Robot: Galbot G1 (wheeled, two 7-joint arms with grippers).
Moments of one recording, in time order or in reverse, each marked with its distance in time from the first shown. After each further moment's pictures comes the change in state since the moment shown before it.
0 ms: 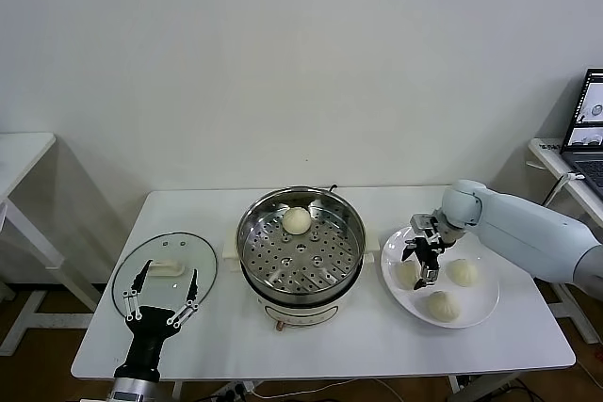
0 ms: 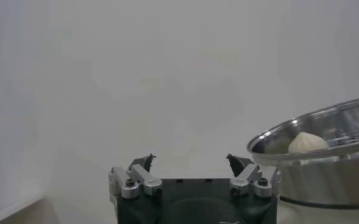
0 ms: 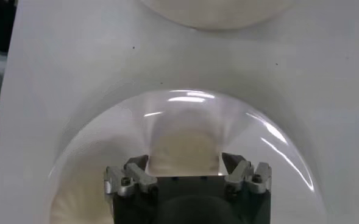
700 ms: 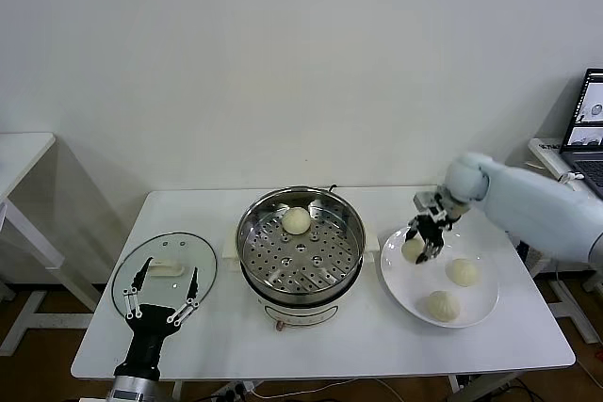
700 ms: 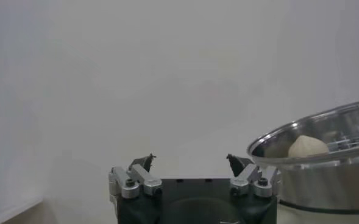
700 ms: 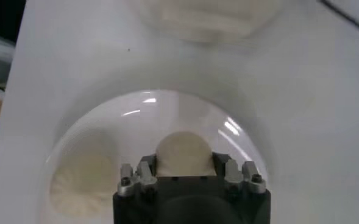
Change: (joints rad) left arm -0.008 0.005 0.006 -0.009 0.000 0.003 -0.001; right arm 0.278 0.010 -0.067 0.076 0.020 0.021 -0.131
